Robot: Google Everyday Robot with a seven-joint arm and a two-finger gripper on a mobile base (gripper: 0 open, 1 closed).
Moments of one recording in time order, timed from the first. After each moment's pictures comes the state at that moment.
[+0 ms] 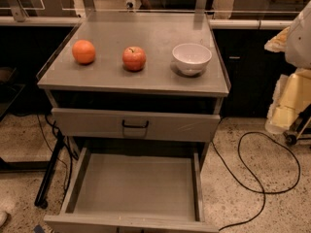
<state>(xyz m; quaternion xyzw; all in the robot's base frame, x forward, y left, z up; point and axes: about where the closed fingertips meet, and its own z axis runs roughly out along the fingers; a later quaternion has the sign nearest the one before) 0.438 -0.217 0.977 -0.60 0.78 -0.03 0.16</state>
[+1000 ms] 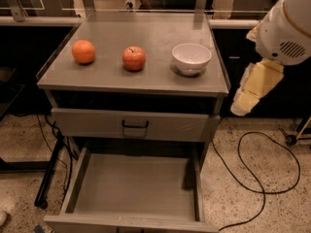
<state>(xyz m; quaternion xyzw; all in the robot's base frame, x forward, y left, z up) 0.483 -0.188 0.972 -0.57 0.79 -0.04 0.22</state>
